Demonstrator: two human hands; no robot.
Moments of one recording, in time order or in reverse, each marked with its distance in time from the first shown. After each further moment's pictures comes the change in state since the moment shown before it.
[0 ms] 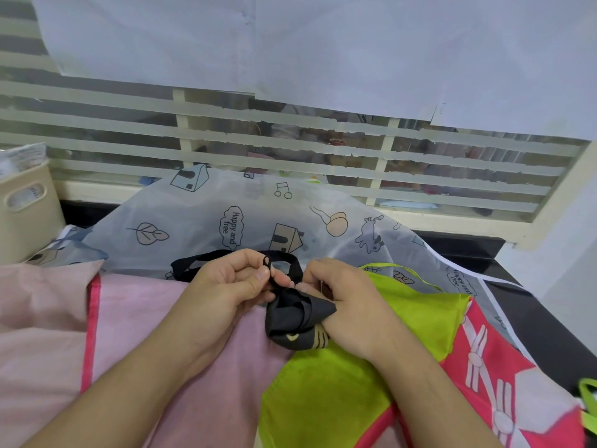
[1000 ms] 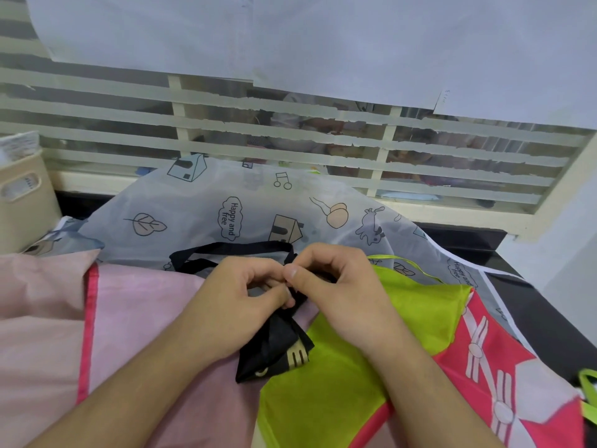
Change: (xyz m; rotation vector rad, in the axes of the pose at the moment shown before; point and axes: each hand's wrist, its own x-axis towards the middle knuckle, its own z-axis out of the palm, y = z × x) left_hand -0.005 -0.002 0.004 0.702 -0.114 0.234; right_hand -0.005 -0.024 0.001 0.569 0.055 0.096
